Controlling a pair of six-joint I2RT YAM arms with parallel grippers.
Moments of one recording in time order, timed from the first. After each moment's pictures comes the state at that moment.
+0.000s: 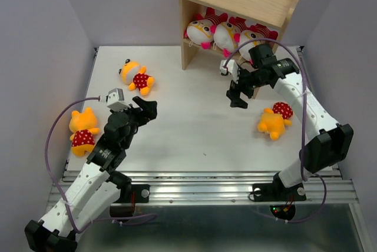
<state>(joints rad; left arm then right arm) -0.49 0.61 0.56 -0.13 -0.31 -0.66 0.34 1.56 1.66 -1.05 -0.59 -0.82</state>
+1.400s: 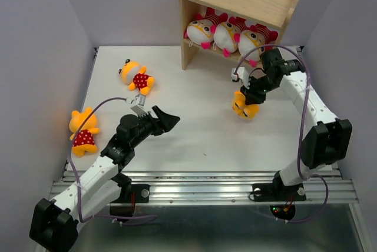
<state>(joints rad) -0.50 0.73 0.35 0.15 0.17 -0.86 0.19 1.56 1.44 -1.12 -0.44 -1.04</state>
